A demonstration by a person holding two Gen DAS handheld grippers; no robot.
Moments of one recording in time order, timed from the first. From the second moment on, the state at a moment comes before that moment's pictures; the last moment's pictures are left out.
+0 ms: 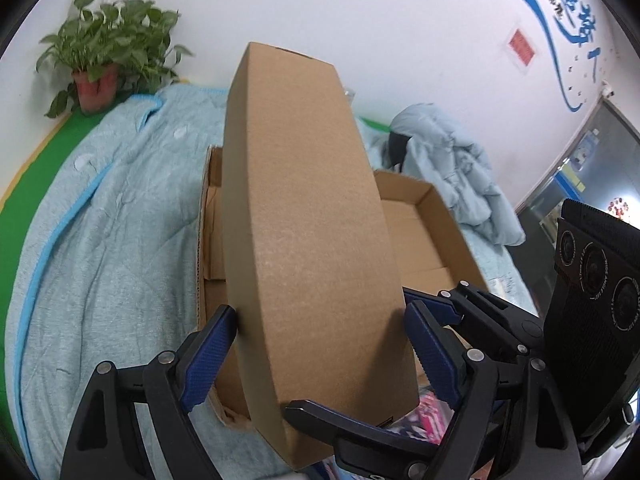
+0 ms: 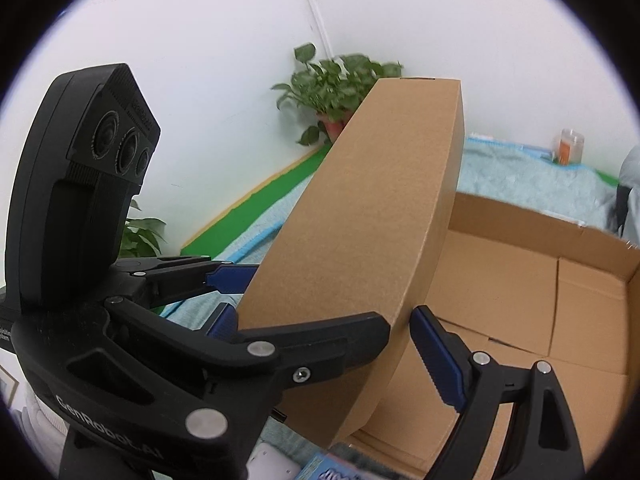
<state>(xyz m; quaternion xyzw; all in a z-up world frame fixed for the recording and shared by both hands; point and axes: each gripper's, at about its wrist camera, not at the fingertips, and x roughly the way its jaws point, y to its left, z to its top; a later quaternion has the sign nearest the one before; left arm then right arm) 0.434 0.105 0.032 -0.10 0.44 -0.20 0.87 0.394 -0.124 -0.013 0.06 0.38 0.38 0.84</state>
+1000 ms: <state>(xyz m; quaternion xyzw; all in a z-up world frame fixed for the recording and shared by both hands) 0.399 0.138 -0.030 -0.10 0.43 -0.14 0.88 0.436 -0.109 -0.108 0.06 0.54 0.39 0.75</state>
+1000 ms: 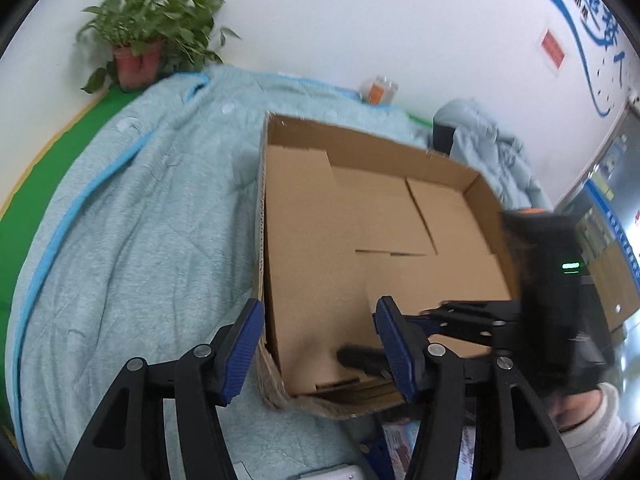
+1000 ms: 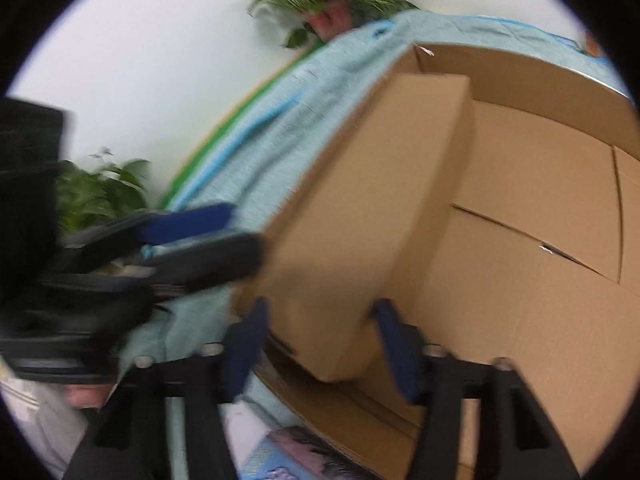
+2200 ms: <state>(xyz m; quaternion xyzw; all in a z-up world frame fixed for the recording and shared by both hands) 0.148 0.031 0.004 -0.05 0.24 -0.06 0.97 0.202 -0.266 -0.037 0.03 0.33 0.13 0.94</state>
